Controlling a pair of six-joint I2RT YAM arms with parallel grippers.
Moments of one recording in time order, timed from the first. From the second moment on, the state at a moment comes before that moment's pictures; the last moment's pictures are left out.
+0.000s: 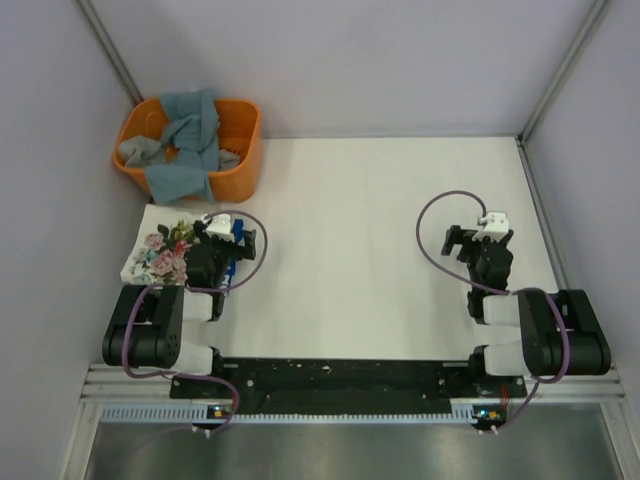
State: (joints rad) left arm -0.02 1.43 0.23 1.13 0.19 0.07; right arm 0.01 1.36 0.18 1.03 0.08 0.05
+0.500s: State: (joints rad) left arm -0.02 1.37 0.17 1.19 0.28 0.10; right arm 0.01 1.36 0.18 1.03 0.08 0.05
